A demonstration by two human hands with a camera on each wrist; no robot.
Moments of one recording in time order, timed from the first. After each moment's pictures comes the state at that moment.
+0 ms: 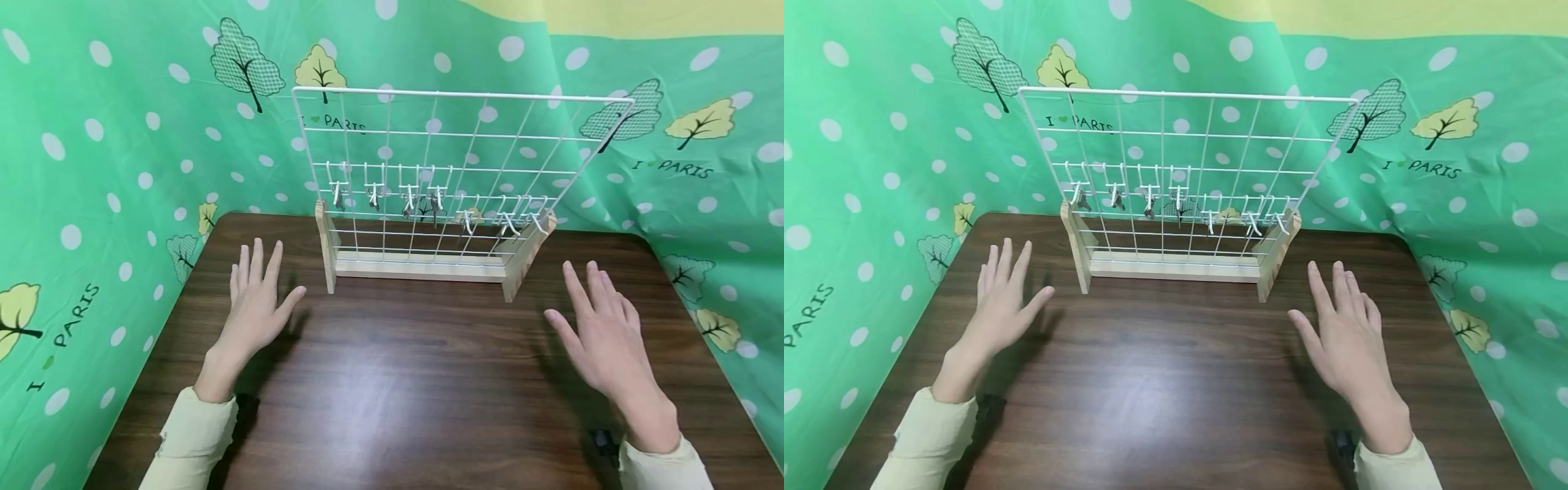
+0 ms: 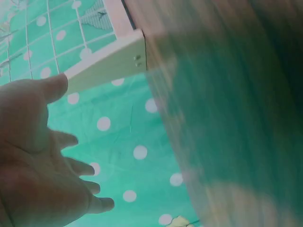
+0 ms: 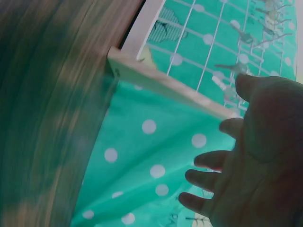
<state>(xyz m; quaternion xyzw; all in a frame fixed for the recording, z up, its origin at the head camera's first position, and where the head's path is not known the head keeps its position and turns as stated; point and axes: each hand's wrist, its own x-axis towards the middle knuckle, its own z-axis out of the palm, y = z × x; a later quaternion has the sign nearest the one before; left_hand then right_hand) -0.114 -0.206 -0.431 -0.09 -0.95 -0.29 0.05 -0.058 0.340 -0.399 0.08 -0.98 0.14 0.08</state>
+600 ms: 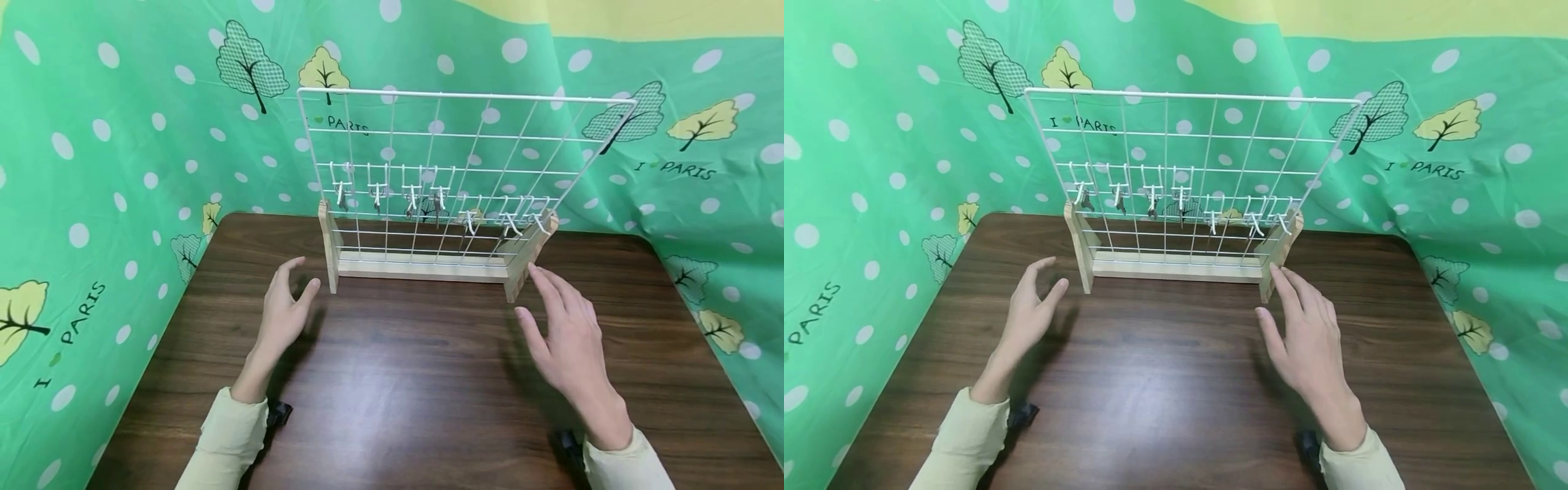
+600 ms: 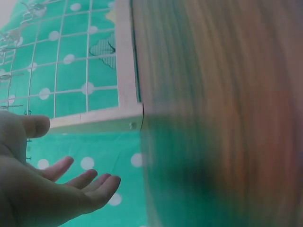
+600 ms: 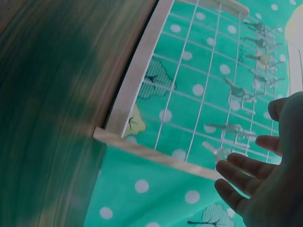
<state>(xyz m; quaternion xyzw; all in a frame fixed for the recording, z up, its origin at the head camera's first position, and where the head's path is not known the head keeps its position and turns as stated) -0.117 -0.166 -0.453 -0.01 -0.85 -0.53 0.08 -0.061 0.277 -0.405 0.15 -0.92 0.23 0.28</state>
